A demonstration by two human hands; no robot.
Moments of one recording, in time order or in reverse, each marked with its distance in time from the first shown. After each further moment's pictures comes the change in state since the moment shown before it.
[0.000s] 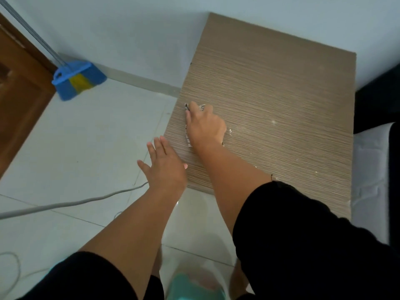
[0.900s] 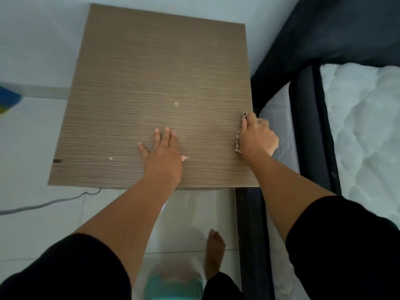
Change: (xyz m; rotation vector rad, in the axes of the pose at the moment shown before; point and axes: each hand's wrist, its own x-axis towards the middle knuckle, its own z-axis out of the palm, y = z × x) left_hand -0.050 0.153 0.061 0.353 -0.025 0.474; right_hand -0.103 0.299 -0.018 -0.036 0.007 0.638
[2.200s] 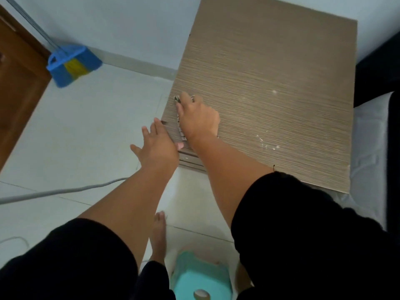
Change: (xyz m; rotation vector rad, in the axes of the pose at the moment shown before) left_hand -0.048 -0.189 0.017 -0.422 0.091 -0.492; right_hand -0.146 -0.285 0.019 0.130 0.002 -0.705
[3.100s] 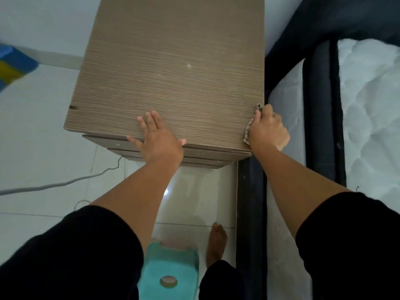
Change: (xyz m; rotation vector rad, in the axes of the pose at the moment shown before) left_hand -0.092 0.130 0.087 0.122 0.020 0.179; right_hand -0.139 0.288 -0.047 -0.029 0.071 0.733
